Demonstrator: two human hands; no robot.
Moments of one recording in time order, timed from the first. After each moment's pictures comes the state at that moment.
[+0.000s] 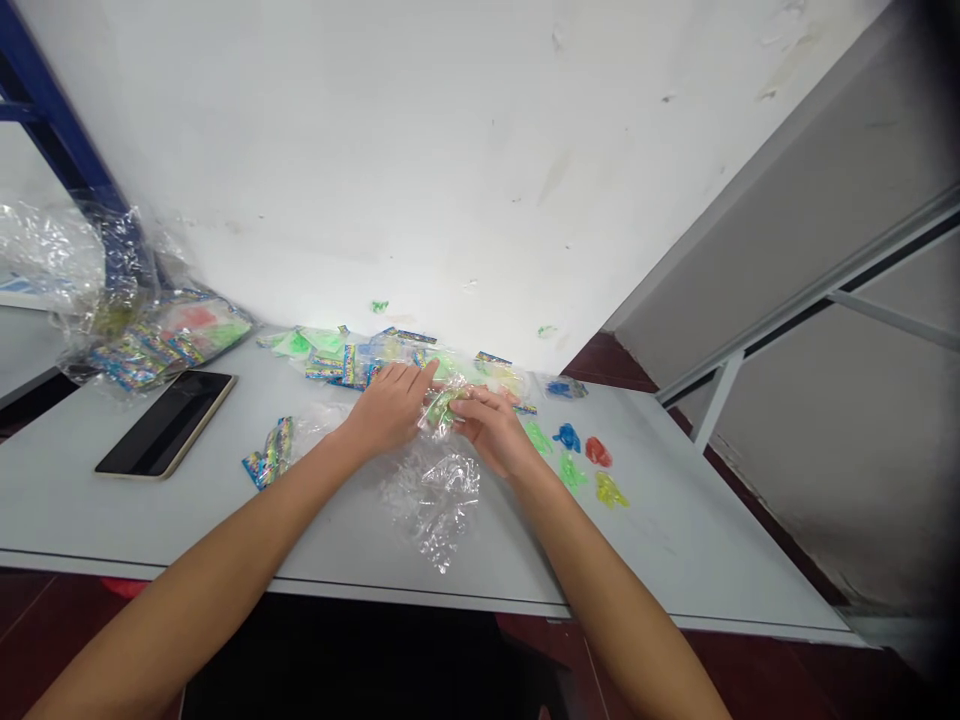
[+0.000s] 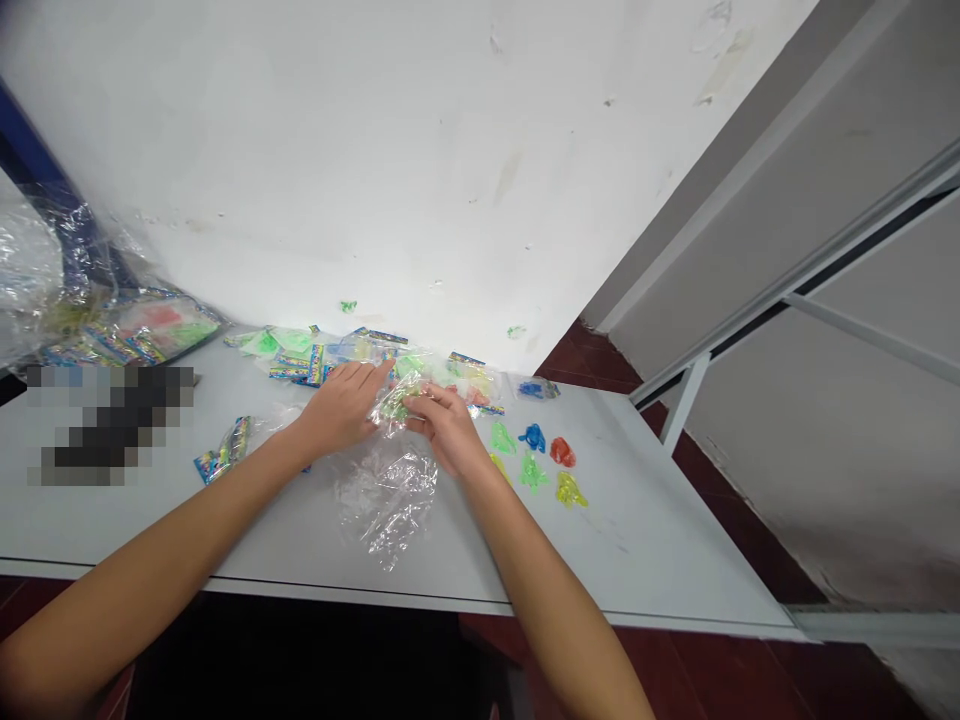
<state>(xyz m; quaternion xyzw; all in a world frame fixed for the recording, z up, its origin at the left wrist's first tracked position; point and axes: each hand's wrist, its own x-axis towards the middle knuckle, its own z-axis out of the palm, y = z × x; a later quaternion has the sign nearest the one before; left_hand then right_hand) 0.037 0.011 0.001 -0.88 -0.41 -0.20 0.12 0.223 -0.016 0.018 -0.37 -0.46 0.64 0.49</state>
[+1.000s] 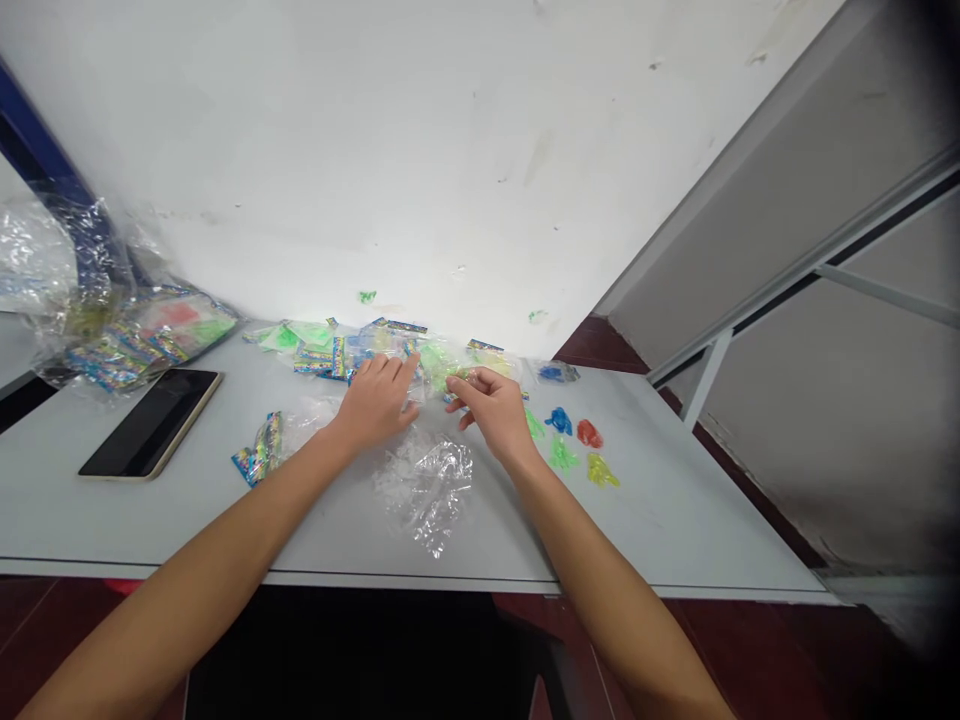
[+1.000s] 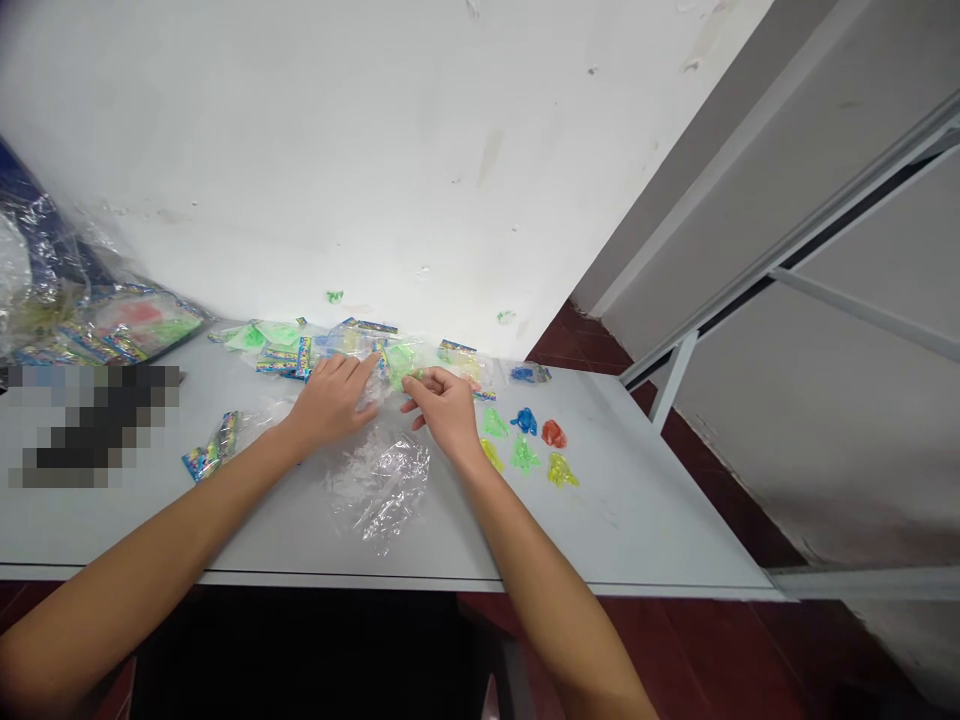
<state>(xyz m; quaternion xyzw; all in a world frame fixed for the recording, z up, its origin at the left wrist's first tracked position) 0.042 0.009 -0.006 -0.85 -0.47 -0.20 0.11 0.224 -0.019 0.027 -0.52 -0.52 0.44 0.51</state>
